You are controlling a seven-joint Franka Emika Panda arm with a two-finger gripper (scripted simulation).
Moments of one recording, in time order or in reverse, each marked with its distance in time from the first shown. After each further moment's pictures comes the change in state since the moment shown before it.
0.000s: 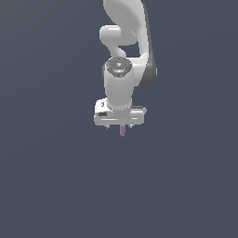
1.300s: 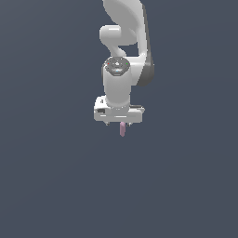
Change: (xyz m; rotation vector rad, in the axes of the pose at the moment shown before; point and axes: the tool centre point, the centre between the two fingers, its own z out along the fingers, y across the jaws) arm -0.019 0.004 0.006 0.001 -0.015 0.091
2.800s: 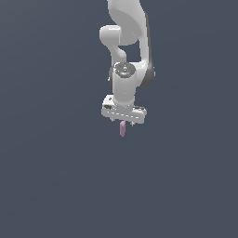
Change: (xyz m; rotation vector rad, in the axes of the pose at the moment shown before) arm -0.038 -0.020 0.040 0.000 0.037 0.188
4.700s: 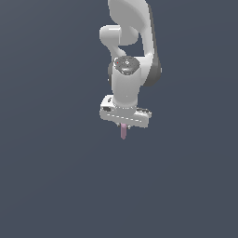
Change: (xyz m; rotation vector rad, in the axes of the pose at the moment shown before) arm 0.050 -0.015 -0.043 0.000 0.001 0.002
